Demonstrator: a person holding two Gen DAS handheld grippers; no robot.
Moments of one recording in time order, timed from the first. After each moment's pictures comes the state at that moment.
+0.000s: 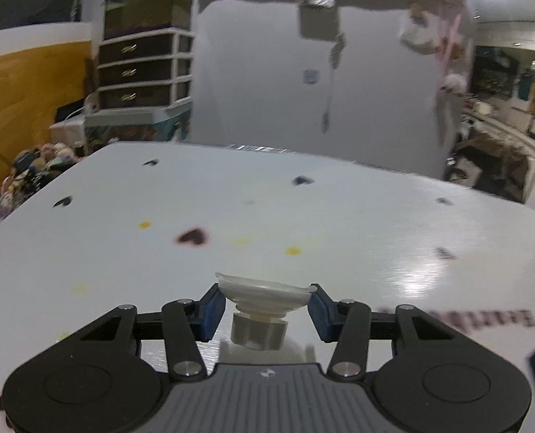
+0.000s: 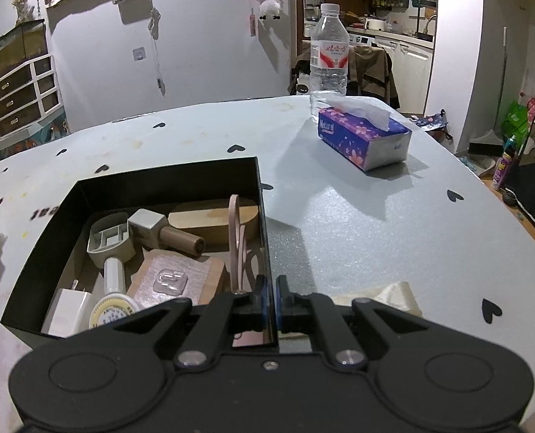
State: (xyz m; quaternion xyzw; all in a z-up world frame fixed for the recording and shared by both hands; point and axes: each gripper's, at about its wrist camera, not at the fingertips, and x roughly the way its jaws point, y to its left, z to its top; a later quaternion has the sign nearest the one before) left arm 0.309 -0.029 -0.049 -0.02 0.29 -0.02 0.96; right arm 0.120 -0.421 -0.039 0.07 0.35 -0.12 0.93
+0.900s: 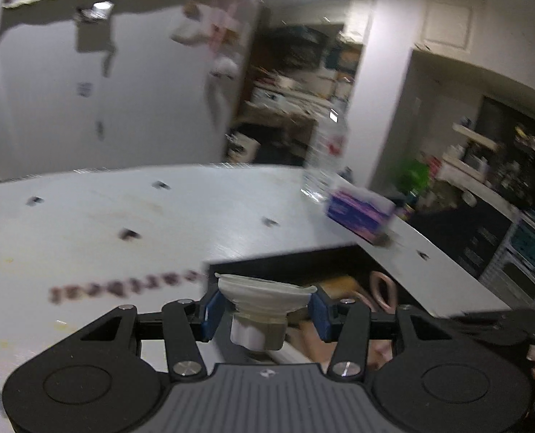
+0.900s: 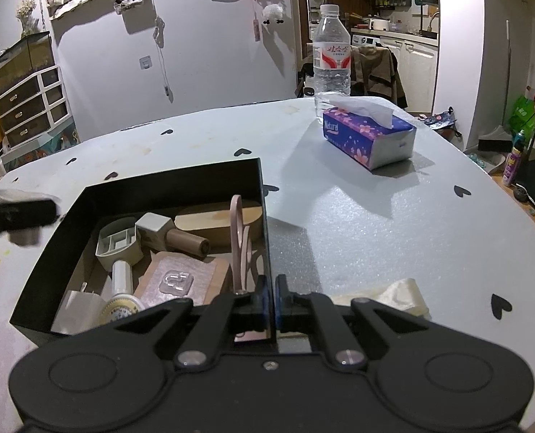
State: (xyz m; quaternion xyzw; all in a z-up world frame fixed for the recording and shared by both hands) left arm 0.201 -0.205 -0.012 0.00 0.30 -0.34 0.89; right arm 0.115 -0.427 -0.041 0.09 0.34 -0.10 0.93
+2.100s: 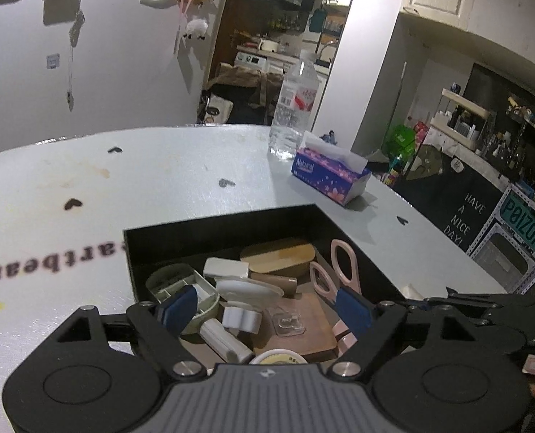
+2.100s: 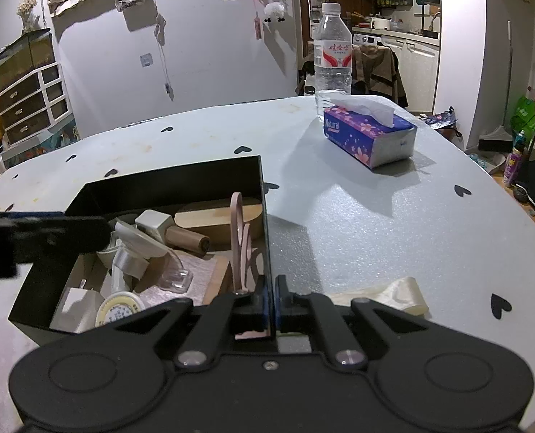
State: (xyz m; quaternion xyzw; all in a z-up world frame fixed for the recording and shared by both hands) left arm 0.195 -0.256 -0.028 0.02 0.34 -0.35 0.87; right arm 0.115 -0.426 -0.043 0.09 0.34 -0.10 0.93
